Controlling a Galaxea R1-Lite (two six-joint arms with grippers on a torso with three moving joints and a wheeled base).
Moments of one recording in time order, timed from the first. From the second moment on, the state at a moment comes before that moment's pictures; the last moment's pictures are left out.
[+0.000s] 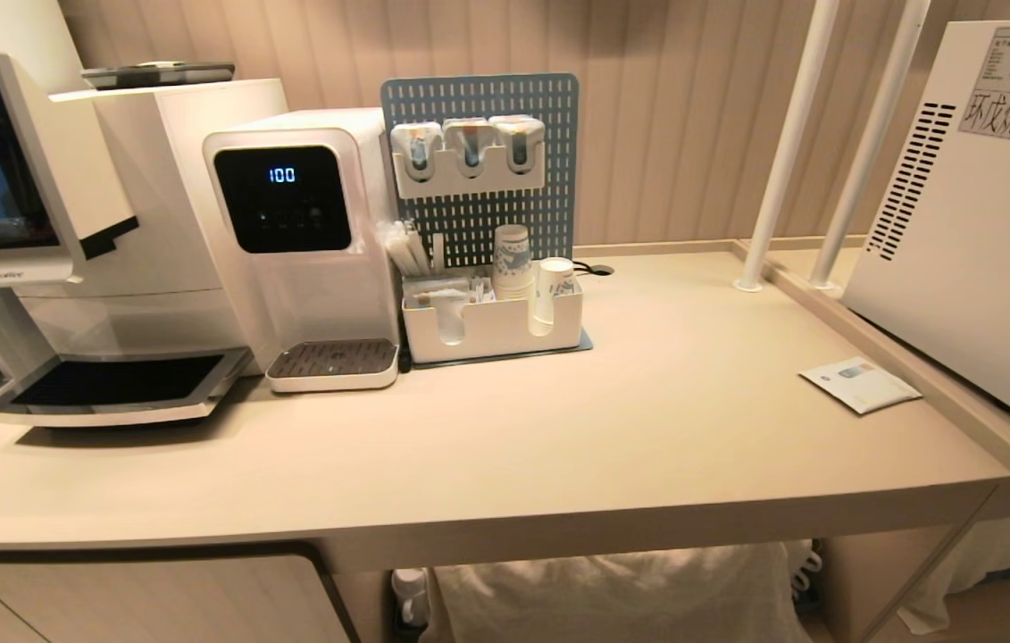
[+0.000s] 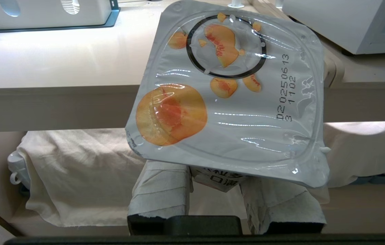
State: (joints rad) left arm 0.00 0.00 0.00 0.00 0.00 -0.01; right arm 0.00 0.00 0.00 -0.01 0.01 -0.05
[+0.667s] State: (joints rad) left arm 0.00 0.00 0.00 0.00 0.00 -0.01; right arm 0.00 0.02 -0.11 0.10 0.02 -0.05
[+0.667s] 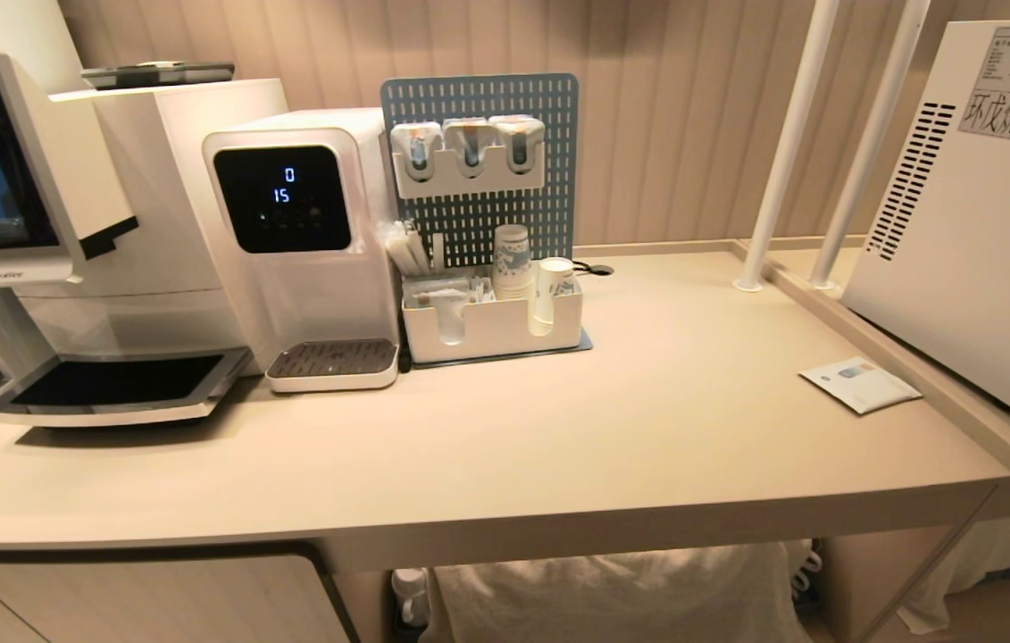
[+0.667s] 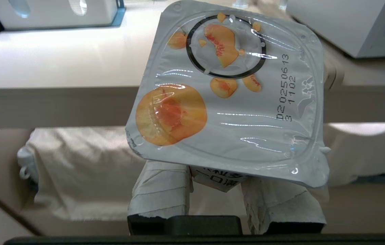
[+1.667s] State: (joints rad) left arm 0.00 0.00 0.00 0.00 0.00 -0.01; right arm -0.01 0.85 -0.59 0.39 0.02 0.05
